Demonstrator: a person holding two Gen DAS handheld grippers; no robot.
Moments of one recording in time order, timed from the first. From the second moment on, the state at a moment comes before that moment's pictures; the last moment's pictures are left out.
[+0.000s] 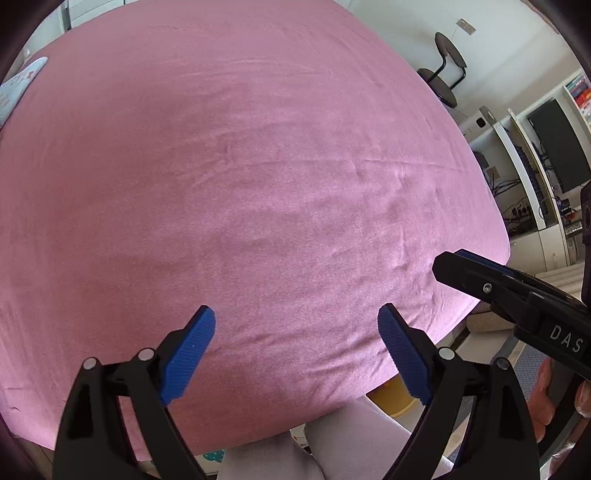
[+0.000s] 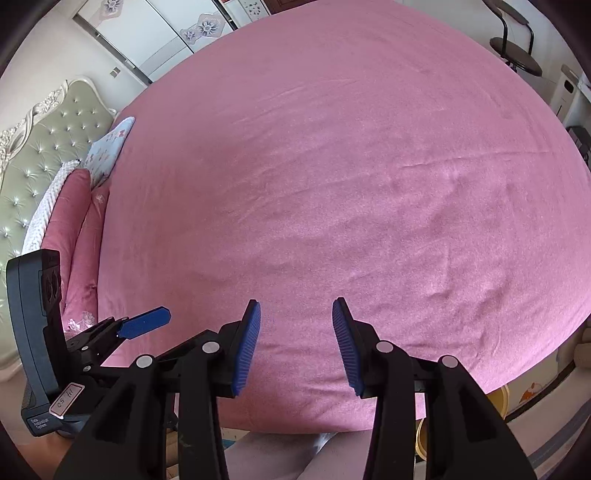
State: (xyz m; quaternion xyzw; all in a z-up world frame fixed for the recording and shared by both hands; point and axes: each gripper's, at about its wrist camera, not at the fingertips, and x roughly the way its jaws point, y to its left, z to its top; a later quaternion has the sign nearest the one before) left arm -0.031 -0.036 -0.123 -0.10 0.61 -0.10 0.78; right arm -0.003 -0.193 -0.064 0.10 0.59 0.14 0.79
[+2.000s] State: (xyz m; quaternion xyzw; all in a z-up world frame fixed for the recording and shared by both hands) left arm -0.039 -0.007 -0.014 -0.08 0.46 0.07 0.88; right arm 0.017 -0.193 -0.001 -0.01 0.49 0.15 0.86
